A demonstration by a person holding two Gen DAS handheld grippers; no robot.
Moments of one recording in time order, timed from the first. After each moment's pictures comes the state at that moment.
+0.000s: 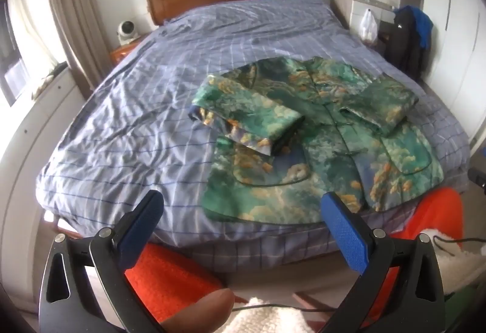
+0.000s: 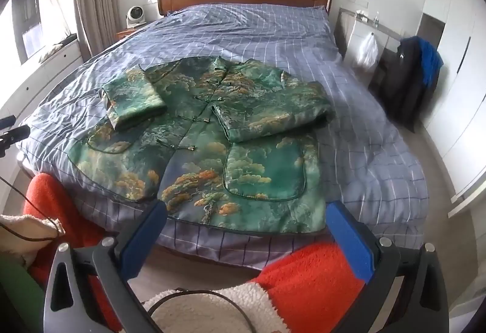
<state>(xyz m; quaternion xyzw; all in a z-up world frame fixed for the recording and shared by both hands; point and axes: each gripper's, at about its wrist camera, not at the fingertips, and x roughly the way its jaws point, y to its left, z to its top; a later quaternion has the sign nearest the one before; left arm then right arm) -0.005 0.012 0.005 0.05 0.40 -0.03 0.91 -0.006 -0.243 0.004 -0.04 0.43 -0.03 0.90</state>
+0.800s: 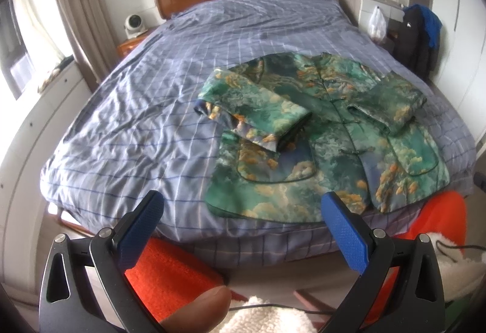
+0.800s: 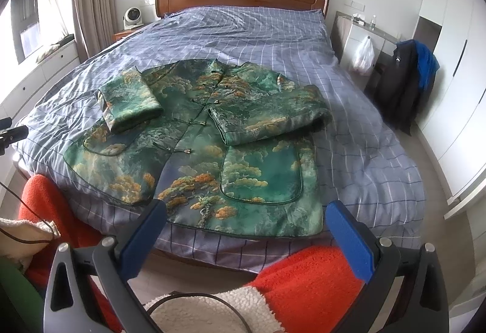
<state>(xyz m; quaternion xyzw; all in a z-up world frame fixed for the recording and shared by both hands) -0.001 0.010 -0.001 0.06 0.41 -0.02 0.91 0.001 -0.247 0.001 -0.04 0.44 -0.04 0.90</state>
